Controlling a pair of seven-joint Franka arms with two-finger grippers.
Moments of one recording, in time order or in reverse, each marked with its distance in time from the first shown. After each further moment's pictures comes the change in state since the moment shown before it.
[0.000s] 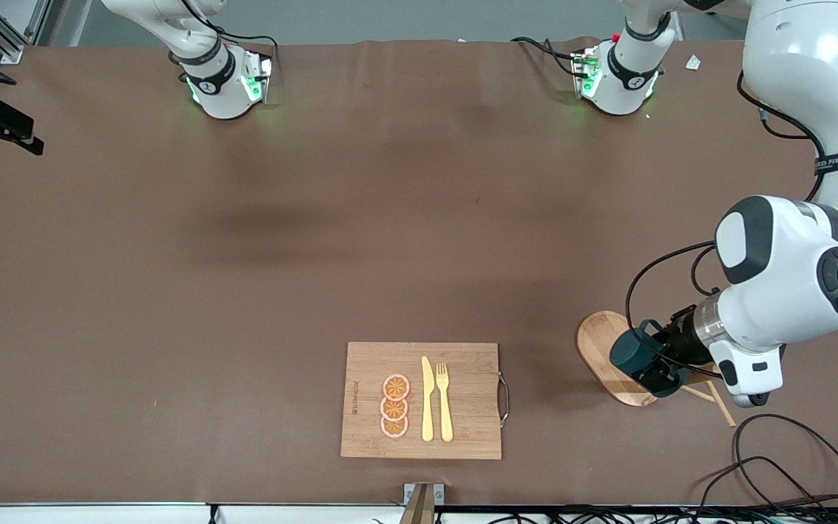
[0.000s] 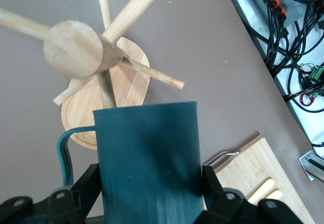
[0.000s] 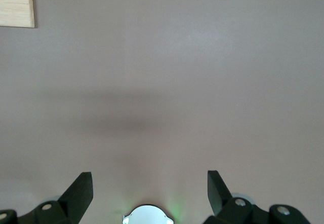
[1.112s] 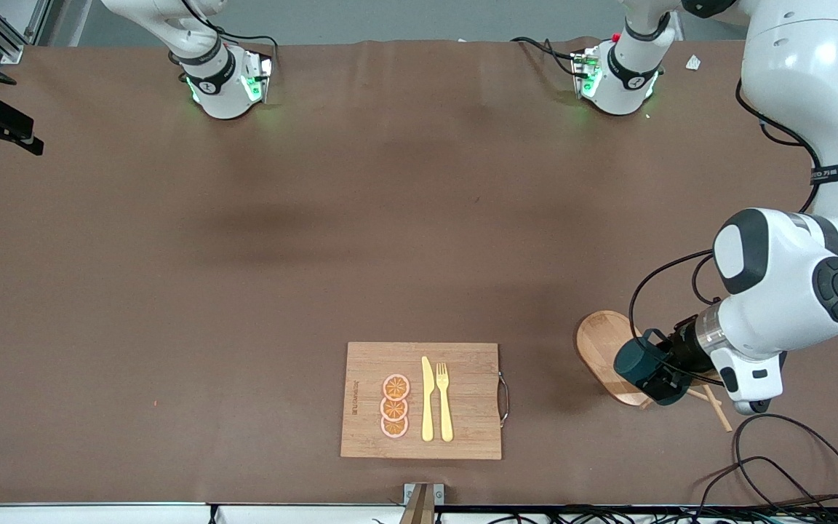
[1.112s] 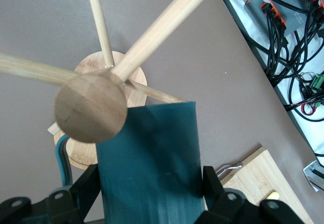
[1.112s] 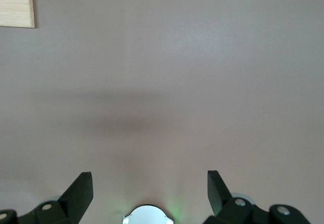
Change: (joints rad) left arm 0.012 0.033 0.011 -0.016 0.001 0.075 0.057; right arm 0.000 0.000 0.000 0.000 0.000 0.001 0.000
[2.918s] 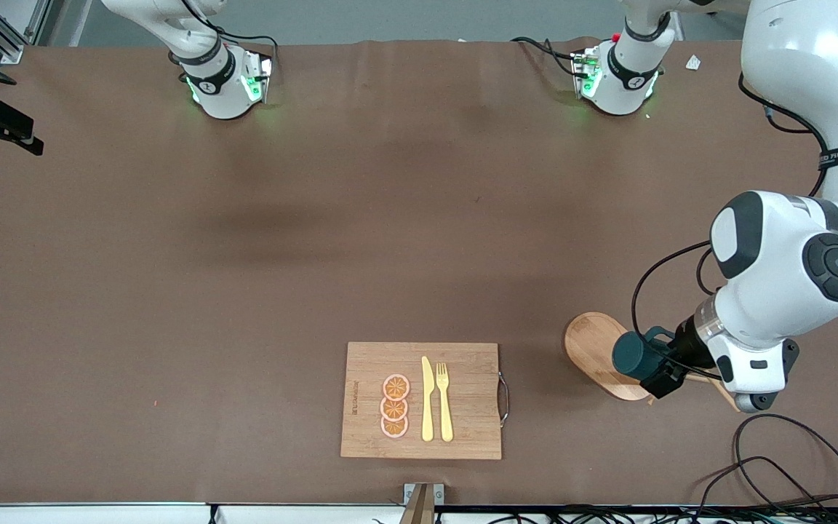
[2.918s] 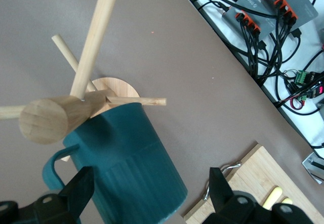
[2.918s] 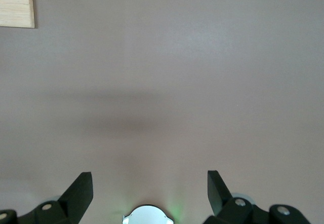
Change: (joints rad) left arm -0.020 -0.040 -0.010 -0.003 0.088 0.005 0.023; right arm 0.000 0.000 0.000 0.000 0.000 0.001 0.000
